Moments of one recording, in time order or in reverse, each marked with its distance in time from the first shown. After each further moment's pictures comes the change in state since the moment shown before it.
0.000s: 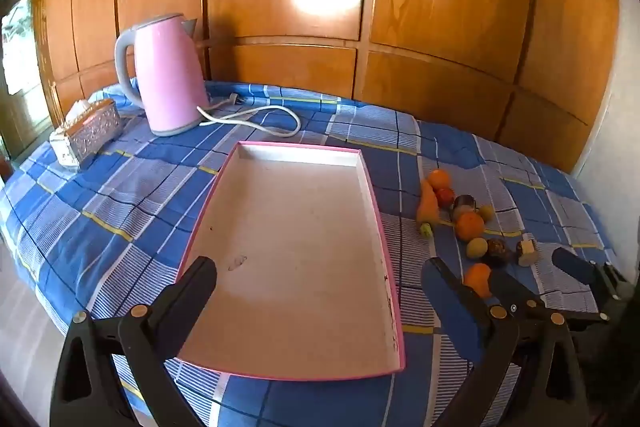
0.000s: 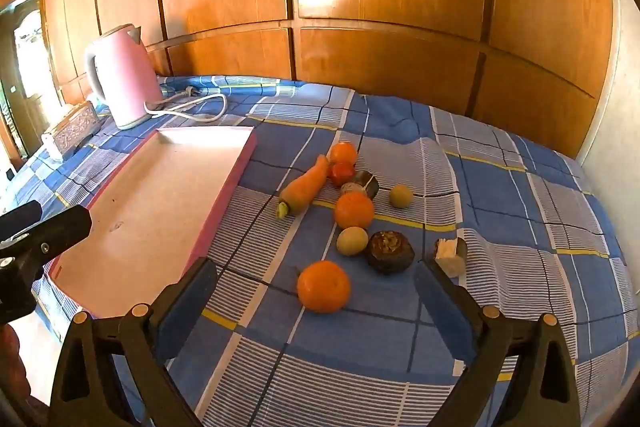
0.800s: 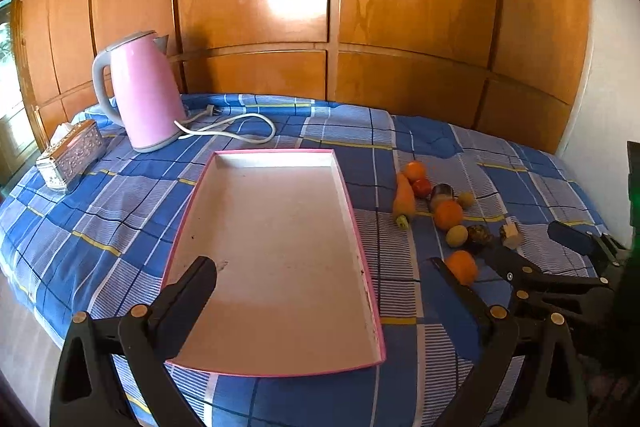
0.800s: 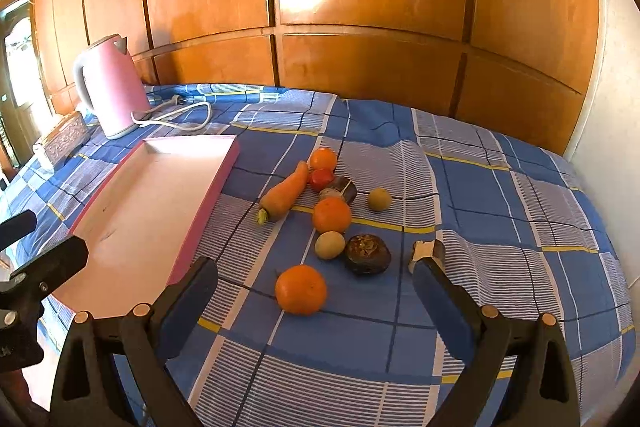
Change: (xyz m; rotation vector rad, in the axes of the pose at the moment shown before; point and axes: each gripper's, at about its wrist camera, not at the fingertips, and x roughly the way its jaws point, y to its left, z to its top) left arm -0.007 -0.017 -0.003 0.082 -0.012 -0.051; right arm -0.008 -0.012 0.003 0.027 -0.019 -0.041
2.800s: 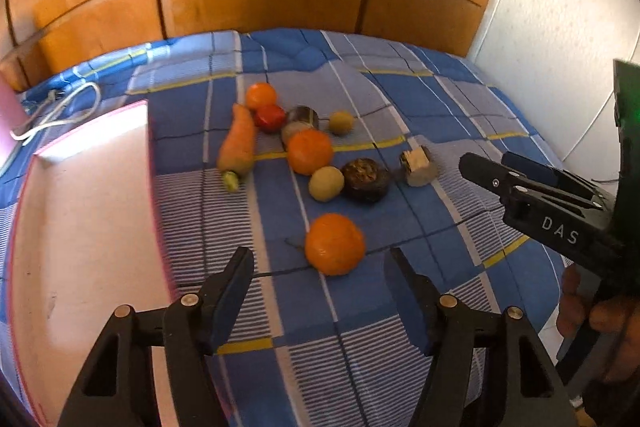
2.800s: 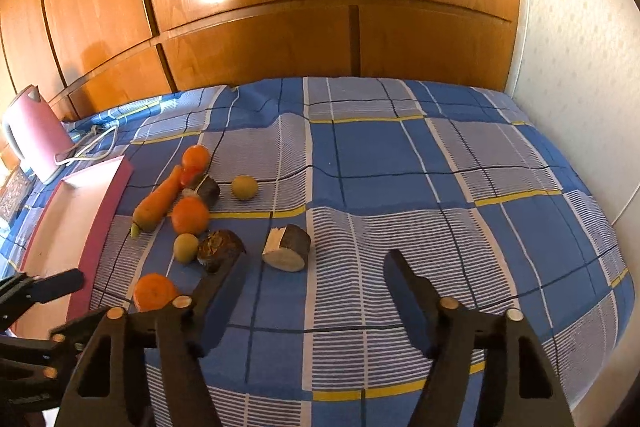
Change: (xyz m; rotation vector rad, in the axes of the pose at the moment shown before) left arm 0.095 -0.106 0.000 0.240 0.296 -0.360; right arm 0.022 -0.114 -0.013 0.227 0.069 -0.109
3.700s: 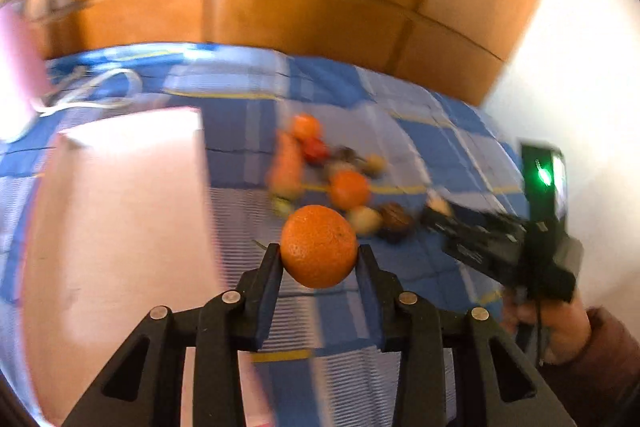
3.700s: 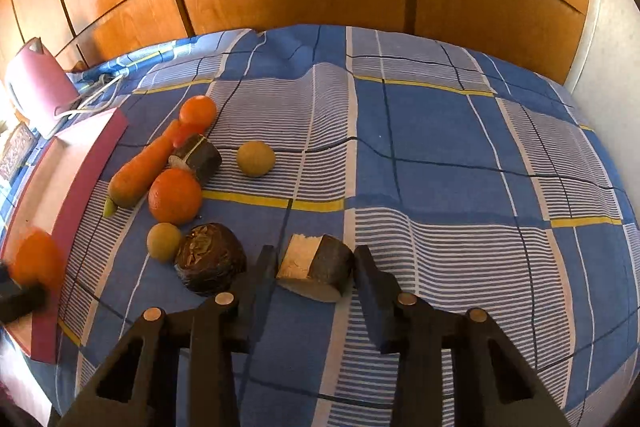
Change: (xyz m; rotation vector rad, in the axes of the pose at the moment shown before) left arm -0.038 0.054 0.008 -0.187 -0.098 -0.001; right arm 0.074 0.013 0.012 -0.132 0.143 0.069
